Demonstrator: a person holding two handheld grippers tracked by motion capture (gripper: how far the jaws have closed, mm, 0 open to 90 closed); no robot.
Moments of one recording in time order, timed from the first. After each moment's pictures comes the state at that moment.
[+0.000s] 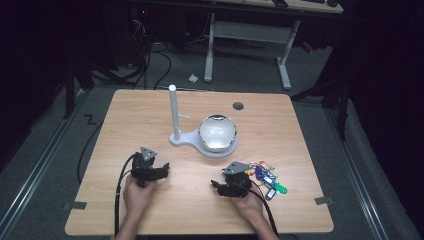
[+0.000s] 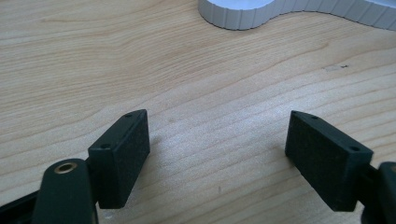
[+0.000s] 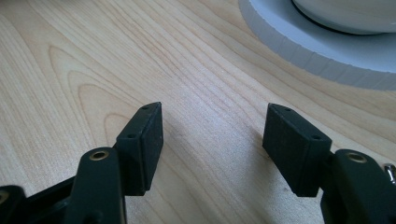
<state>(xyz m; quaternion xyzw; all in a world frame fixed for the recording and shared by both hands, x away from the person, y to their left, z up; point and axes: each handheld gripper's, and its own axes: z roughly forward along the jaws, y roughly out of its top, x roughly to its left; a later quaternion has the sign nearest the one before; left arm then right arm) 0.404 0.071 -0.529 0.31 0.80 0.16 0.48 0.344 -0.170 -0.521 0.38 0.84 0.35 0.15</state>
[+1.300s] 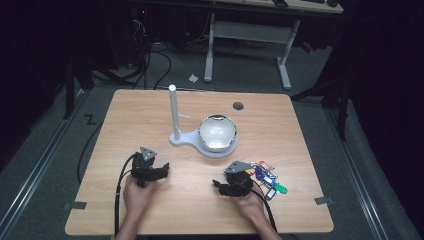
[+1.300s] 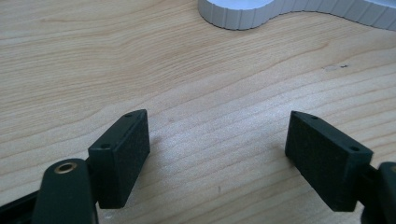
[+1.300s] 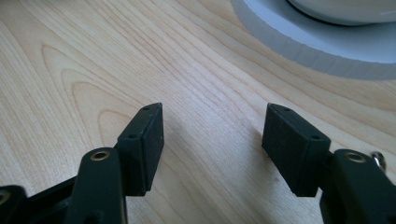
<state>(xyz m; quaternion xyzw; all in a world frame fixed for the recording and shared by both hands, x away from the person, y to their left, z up) 0.404 0.071 -0.528 0.31 0.81 0.16 0.48 0.344 -0.174 -0.518 0.39 0.84 0.34 0.15</state>
